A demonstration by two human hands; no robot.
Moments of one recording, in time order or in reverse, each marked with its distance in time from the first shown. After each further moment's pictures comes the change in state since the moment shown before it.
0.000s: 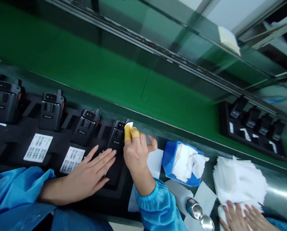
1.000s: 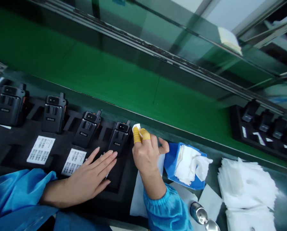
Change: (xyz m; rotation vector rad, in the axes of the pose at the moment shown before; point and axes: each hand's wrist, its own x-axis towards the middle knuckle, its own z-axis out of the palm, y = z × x) left_hand 0.001 0.000 -0.002 0.010 0.015 -0.006; right_hand 0.002 0.020 0.001 0.018 0.131 -0.048
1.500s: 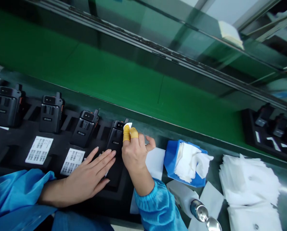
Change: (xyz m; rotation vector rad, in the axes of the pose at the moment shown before) left_hand 0.002 0.001 0.000 0.000 0.004 0.003; right_hand 0.001 -0.024 0.003 -0.001 -0.058 0.041
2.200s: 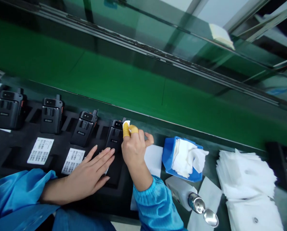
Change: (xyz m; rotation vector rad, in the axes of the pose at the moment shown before) left_hand -0.001 0.000 0.001 0.006 -0.002 -0.008; right_hand 0.004 0.002 0.000 -0.006 -0.033 0.093
